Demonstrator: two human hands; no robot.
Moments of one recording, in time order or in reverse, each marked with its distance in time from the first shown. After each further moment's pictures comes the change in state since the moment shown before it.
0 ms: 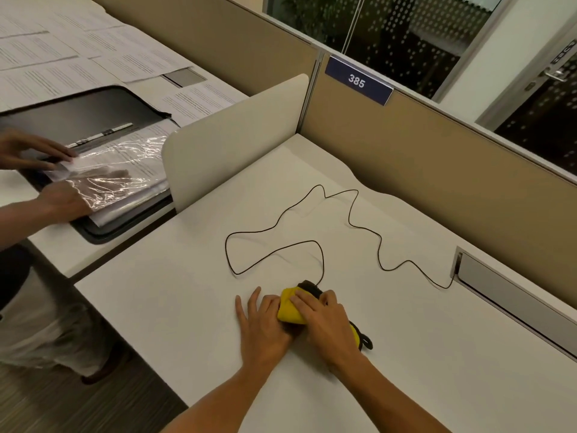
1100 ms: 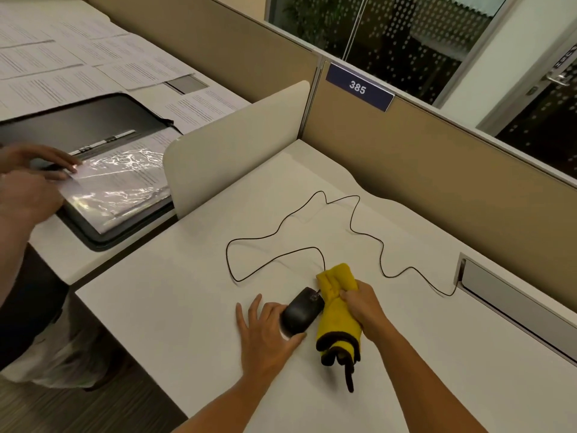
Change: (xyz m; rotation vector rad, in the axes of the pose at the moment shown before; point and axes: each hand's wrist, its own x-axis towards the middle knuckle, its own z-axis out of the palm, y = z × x) left_hand -0.001 -0.005 0.004 -0.075 0.062 0.047; right_hand 0.040 0.066 -0.033 0.882 0.023 0.806
